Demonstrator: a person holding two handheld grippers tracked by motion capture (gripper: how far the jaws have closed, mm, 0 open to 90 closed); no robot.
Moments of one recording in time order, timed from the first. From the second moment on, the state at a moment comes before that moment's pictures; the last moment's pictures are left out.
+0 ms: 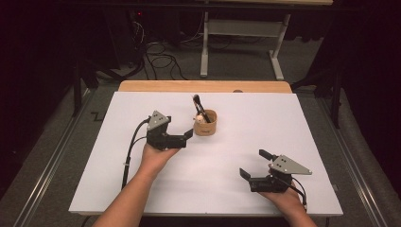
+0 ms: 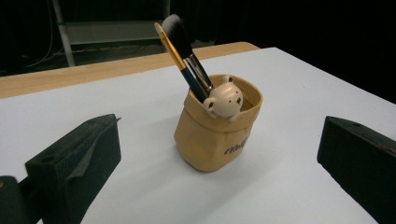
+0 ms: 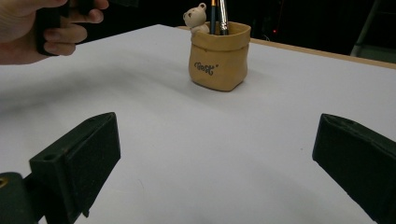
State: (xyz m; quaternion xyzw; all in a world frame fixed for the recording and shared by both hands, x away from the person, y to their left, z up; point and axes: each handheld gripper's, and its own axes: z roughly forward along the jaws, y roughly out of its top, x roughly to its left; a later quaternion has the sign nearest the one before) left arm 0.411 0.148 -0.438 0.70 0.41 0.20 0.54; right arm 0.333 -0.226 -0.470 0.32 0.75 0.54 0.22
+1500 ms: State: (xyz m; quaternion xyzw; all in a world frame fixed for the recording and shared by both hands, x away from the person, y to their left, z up) left arm 0.305 0.234 -0.469 0.69 0.42 0.22 0.54; right arm 0.331 -0.237 -0.467 0.34 0.74 0.54 0.23
